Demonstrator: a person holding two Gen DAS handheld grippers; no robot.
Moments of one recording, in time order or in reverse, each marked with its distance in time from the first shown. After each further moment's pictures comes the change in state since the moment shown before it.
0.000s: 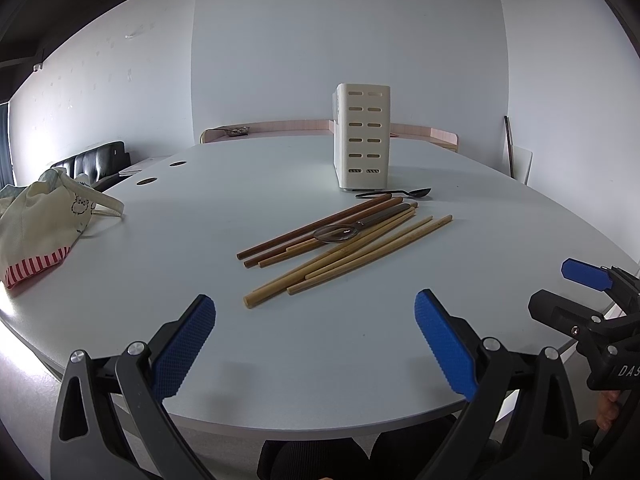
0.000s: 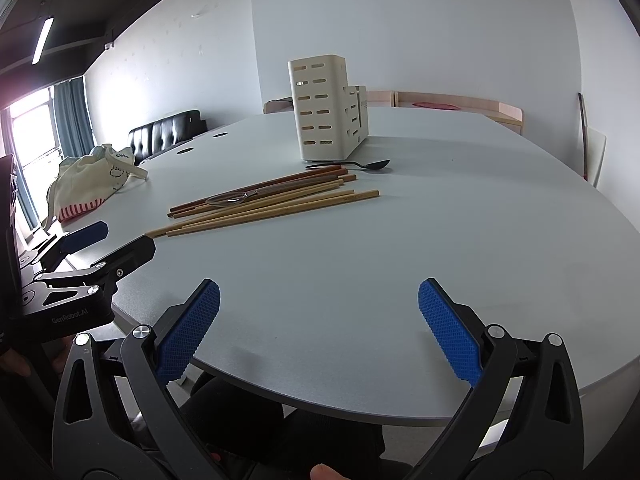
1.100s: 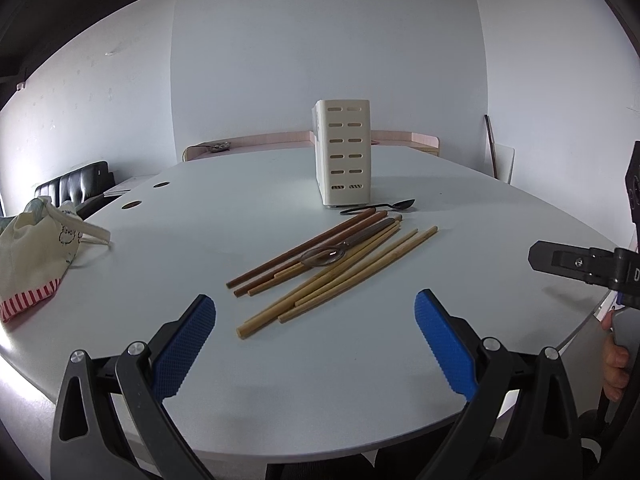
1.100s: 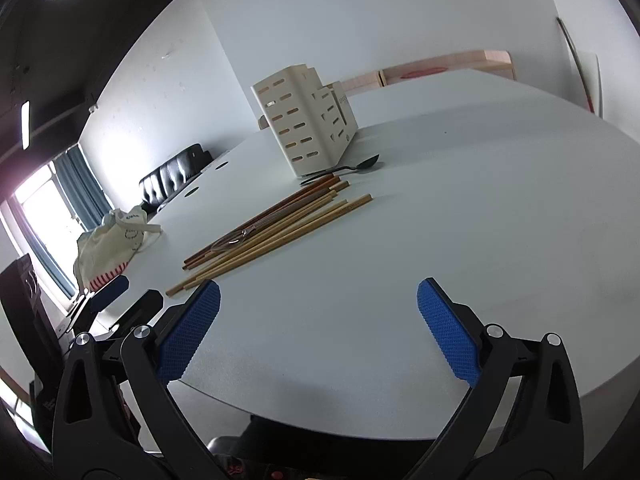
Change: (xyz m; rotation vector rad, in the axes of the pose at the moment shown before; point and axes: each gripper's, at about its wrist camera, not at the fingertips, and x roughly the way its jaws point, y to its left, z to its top) left arm -0.002 0.000 0.020 0.070 -0.044 -0.064; right arm 0.010 -0.045 0.026 0.306 0.029 0.119
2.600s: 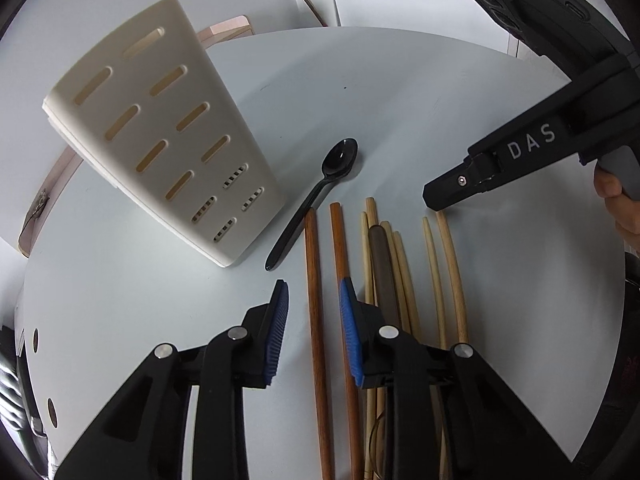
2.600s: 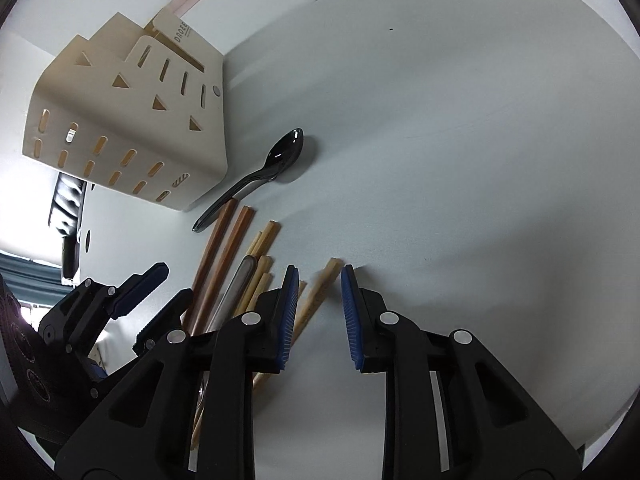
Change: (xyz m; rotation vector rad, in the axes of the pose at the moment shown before) left arm 0.222 -0.031 0.112 0.689 0.470 -0.479; right arm 0.176 -0.027 0.115 0.493 0.474 -0.337
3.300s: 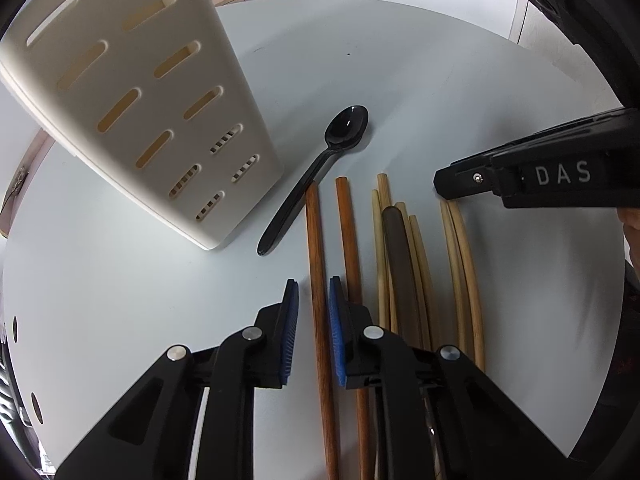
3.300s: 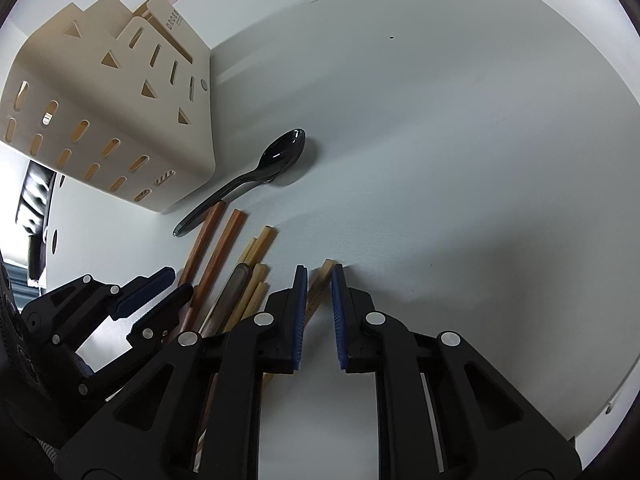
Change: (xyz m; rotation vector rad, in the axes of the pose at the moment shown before) left arm 0.015 0.017 0.003 -0.029 0.100 -0.079; right arm 0.012 0.033 -0.001 -0.029 -0.041 -0.151
